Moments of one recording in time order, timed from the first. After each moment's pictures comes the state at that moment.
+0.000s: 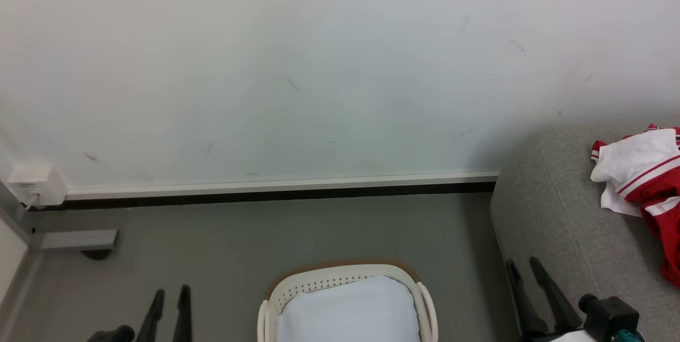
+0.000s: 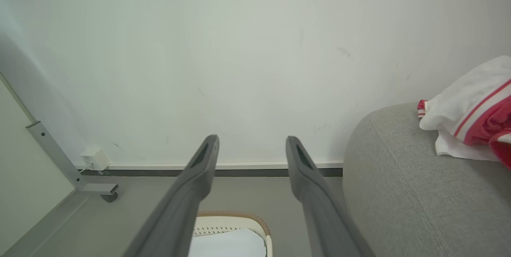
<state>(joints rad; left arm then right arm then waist) -0.02 0.05 0.08 0.33 -0.21 -0.12 -0.26 -0.13 -0.10 0.22 0.38 0.40 0.13 -0.26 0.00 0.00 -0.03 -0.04</state>
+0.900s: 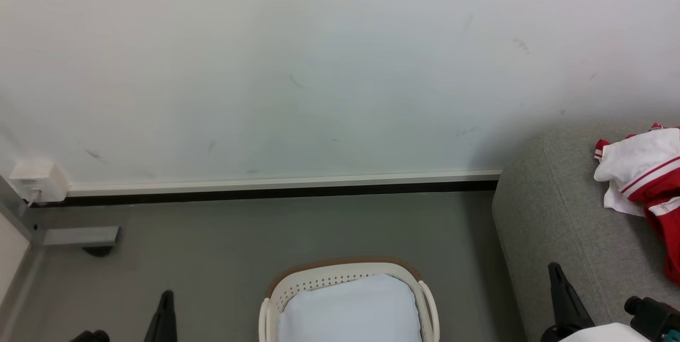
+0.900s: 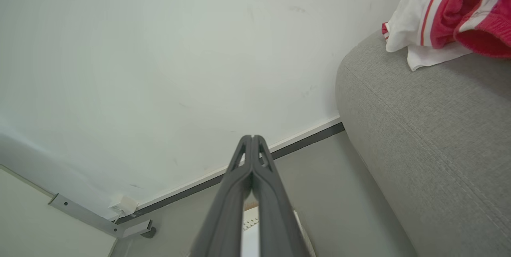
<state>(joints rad) -0.02 0.04 0.09 0.34 -0.61 -0.12 -0.15 -0.10 -0.08 0.12 0.37 0.75 0.13 -0.15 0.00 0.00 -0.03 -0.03</state>
